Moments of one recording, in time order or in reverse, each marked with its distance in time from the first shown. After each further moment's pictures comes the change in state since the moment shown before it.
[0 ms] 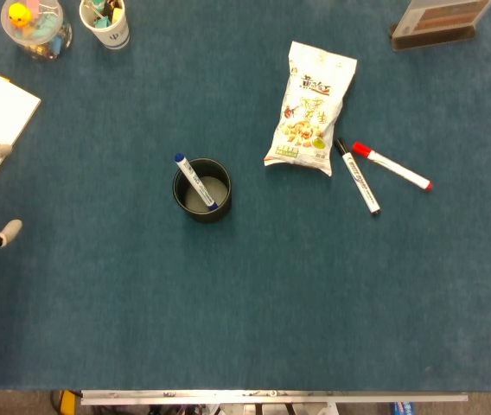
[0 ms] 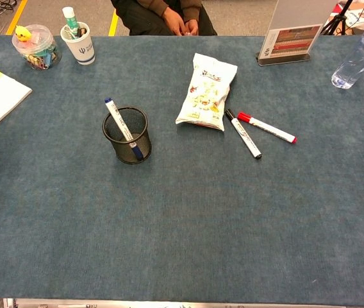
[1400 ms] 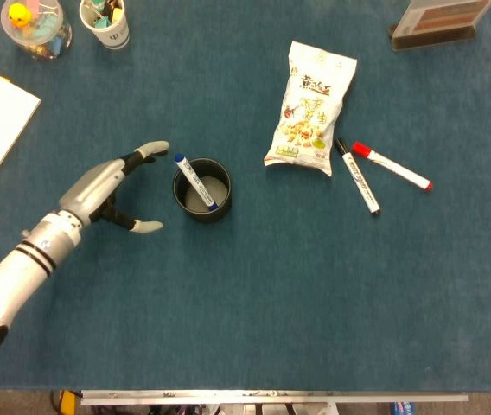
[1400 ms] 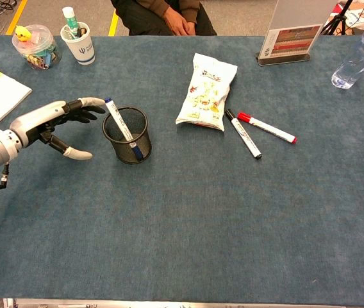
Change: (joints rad) left arm -0.391 -0.341 0.052 0.452 0.158 -0.437 -0.938; right arm -0.013 0.009 0.012 -0.019 0.026 0.019 -0.025
